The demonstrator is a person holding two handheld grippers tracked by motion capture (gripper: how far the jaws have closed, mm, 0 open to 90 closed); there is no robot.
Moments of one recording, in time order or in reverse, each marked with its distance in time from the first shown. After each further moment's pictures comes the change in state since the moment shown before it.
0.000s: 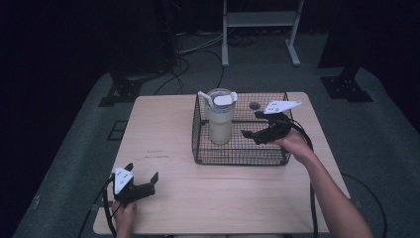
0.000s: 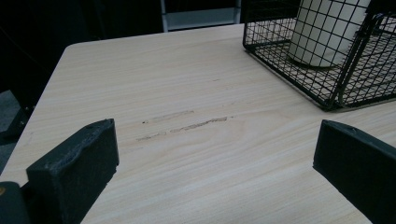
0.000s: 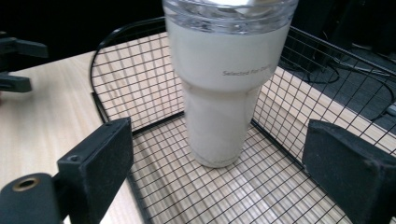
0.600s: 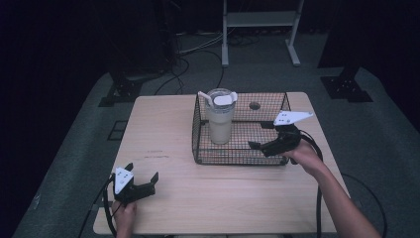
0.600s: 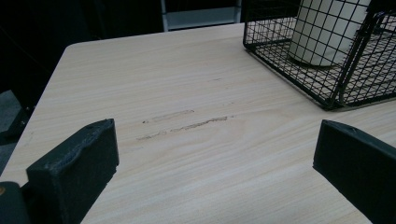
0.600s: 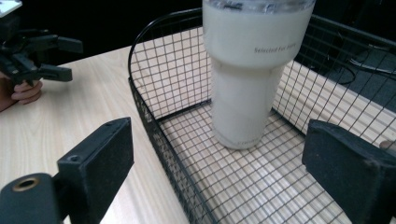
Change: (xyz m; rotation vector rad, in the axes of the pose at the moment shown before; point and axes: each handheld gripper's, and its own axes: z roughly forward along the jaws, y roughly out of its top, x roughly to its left) left arm 0.000 0.000 0.000 0.000 0.002 0.000; right arm 0.017 -0.021 -0.029 -0.016 0.050 0.010
